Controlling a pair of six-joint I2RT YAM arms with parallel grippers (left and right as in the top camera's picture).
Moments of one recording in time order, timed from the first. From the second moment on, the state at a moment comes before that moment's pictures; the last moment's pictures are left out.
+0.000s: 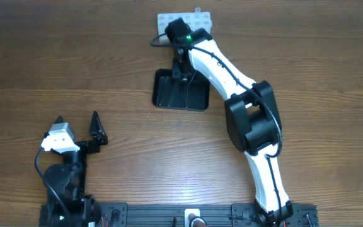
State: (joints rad) left arm 0.08 0.01 0.01 -0.07 0.00 -0.20; right arm 0.49 2.32 1.98 -1.08 0.03 0.53
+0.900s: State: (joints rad) left arm 0.08 0.01 0.01 -0.07 0.00 -0.20; right arm 0.40 2.26 2.26 -0.75 0.33 0.23
